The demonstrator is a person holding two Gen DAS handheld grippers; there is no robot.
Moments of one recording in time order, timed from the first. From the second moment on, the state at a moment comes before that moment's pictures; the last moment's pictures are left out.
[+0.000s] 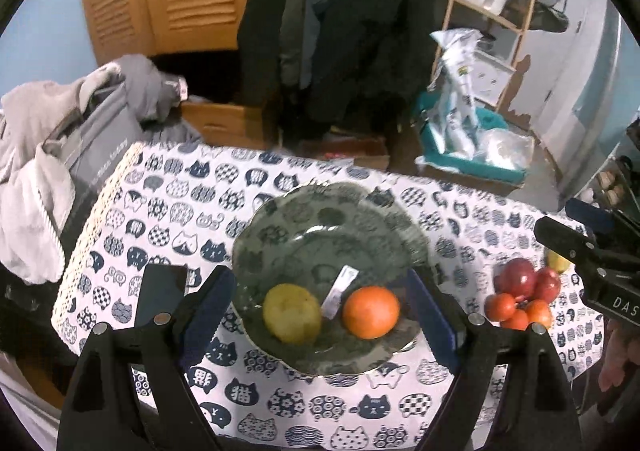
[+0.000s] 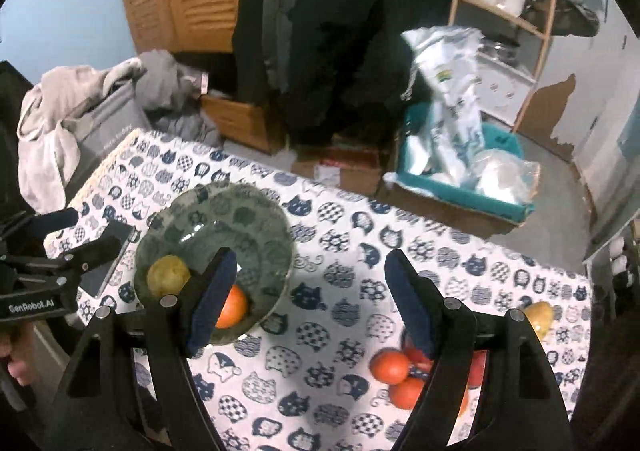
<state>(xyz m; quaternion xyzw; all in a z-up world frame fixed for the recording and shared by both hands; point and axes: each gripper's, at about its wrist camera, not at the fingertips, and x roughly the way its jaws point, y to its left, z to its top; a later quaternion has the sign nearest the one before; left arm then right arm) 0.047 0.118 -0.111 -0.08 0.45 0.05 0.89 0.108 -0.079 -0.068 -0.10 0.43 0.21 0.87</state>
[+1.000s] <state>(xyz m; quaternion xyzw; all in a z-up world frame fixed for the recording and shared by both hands) 0.029 0.020 -0.041 -0.02 0.37 -0.01 0.93 0.053 -0.234 -0.007 -0.05 0.35 0.13 0.92</state>
